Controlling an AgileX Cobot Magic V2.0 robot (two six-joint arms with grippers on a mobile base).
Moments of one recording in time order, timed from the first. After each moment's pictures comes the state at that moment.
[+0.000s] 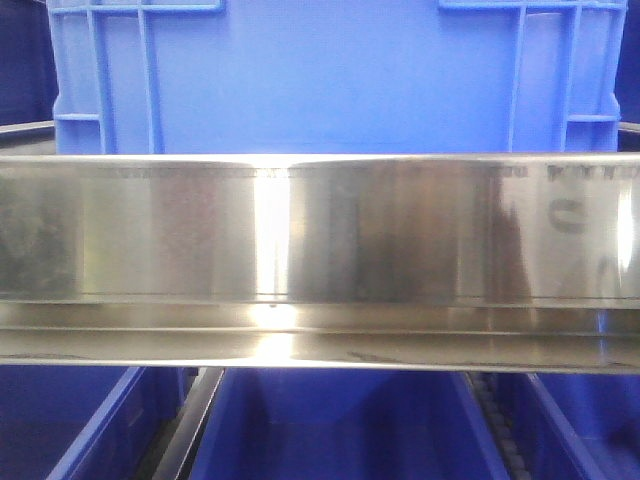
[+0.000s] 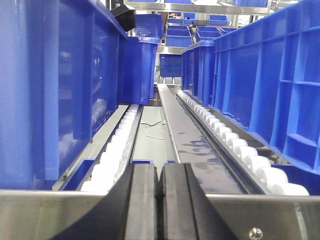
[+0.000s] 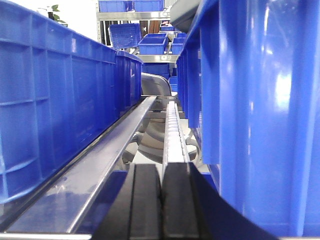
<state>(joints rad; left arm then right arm) -0.04 0.00 0.00 -0.08 0.02 0.08 -0.10 0.00 0.00 0.12 0.01 -0.06</state>
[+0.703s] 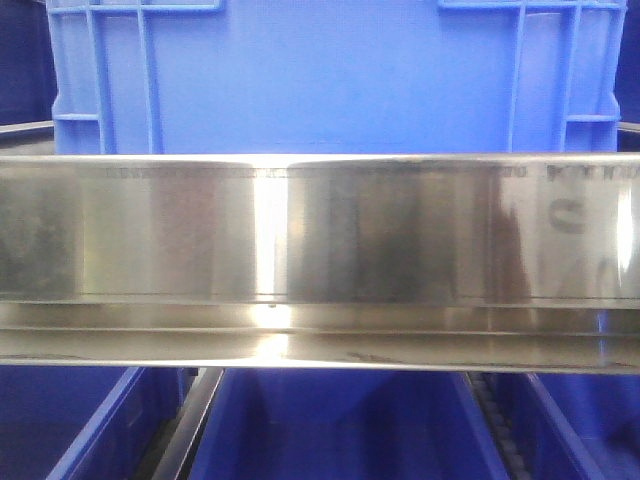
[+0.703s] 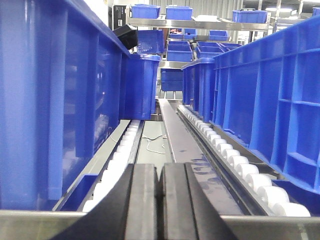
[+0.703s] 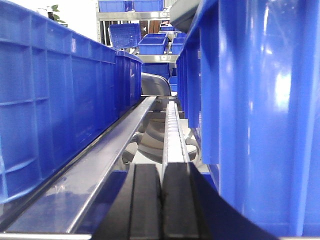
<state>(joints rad) -0.04 0.00 0.00 -0.08 -0.03 0.08 -0.10 0.00 0.00 0.12 0.01 -0.06</state>
